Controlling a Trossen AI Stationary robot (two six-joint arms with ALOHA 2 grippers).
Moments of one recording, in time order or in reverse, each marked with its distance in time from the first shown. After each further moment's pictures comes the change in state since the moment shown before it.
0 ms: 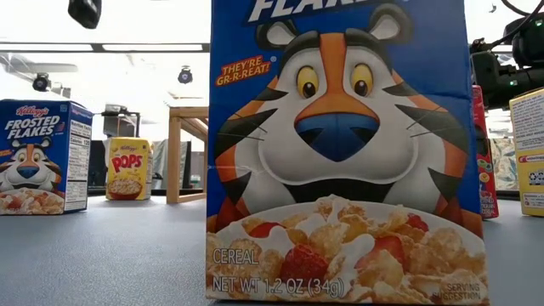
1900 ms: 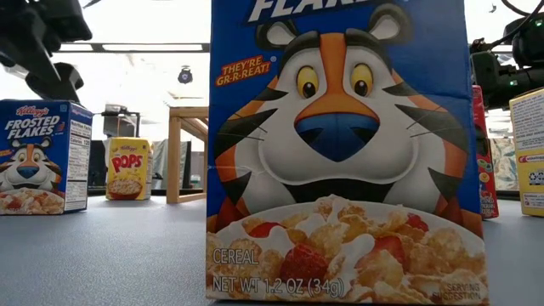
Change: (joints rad) left arm -0.224 0.262 -0.037 -0.603 -0.010 -0.529; right arm 0.000 0.000 0.000 0.000 0.000 0.001
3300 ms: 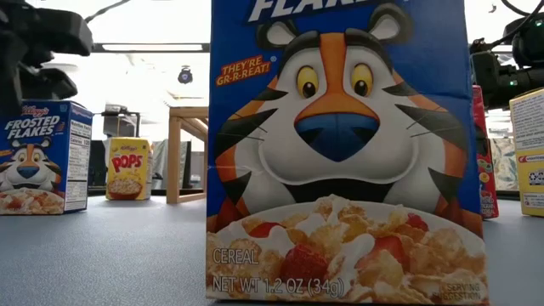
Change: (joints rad) left arm -0.120 0.303 0.065 -0.082 0.052 -0.093; right arm 0.000 0.000 0.000 0.000 0.000 0.000
